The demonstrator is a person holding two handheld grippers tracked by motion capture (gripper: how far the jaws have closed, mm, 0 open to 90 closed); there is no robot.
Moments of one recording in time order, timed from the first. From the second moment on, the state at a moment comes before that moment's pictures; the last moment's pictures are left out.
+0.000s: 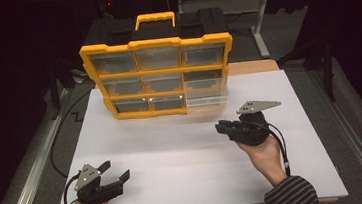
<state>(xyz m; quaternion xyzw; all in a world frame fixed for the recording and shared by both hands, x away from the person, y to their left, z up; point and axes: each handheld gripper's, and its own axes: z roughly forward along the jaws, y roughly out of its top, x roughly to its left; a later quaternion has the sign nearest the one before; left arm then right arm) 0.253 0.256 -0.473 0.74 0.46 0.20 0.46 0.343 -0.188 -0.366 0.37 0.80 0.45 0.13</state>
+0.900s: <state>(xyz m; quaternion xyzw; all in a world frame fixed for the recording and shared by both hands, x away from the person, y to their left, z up) 0.253 0.256 -0.473 0.74 0.46 0.20 0.46 0.354 -0.192 -0.312 0.35 0.79 0.48 0.14</state>
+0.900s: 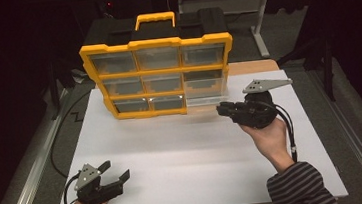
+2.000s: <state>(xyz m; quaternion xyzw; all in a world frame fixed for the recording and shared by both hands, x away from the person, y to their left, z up) 0.253 0.257 -0.473 0.74 0.46 0.19 0.46 0.414 -0.175 -0.290 0.39 0.79 0.44 0.17</state>
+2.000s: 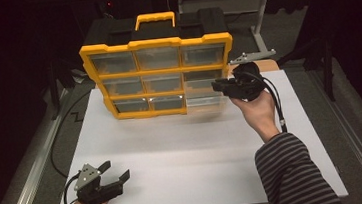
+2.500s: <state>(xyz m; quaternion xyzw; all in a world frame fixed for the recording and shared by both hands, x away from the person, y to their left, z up) 0.253 0.257 -0.472 0.74 0.46 0.20 0.46 0.412 -0.169 -0.289 0.38 0.80 0.43 0.19</state>
